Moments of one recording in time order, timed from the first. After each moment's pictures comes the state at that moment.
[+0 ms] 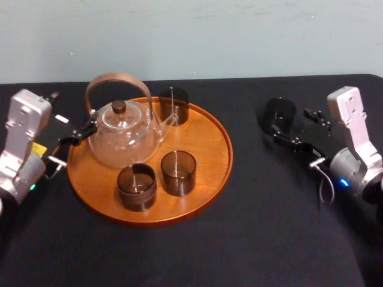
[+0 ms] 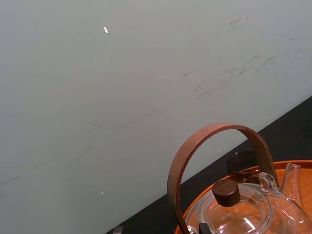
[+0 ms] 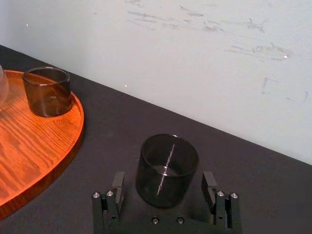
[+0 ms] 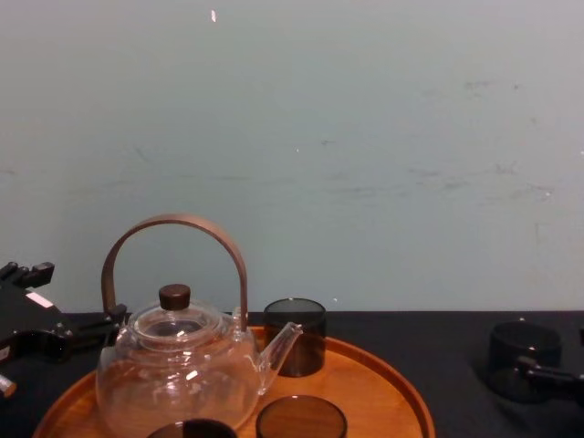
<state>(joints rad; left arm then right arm) -0.20 0.60 0.45 -1.41 -0.25 -0.12 0.03 0.24 0.33 -0.19 -1.22 0.11 -0.04 0.33</state>
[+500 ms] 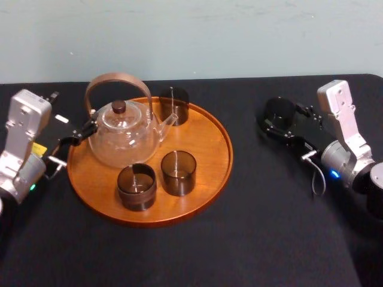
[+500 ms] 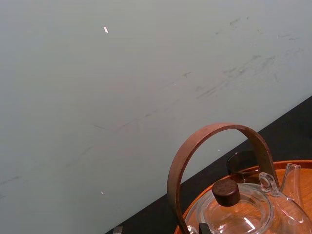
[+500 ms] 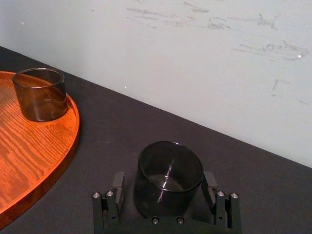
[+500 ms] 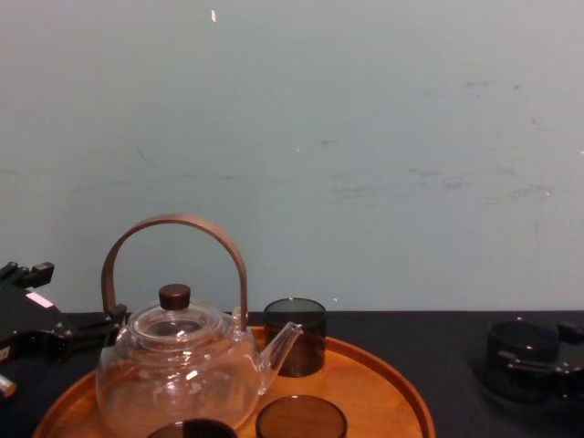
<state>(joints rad) -0.20 0.60 0.45 -1.41 -0.25 -0.12 0.03 0.33 0.30 -0.22 -1.09 0.10 -0.06 0.33</state>
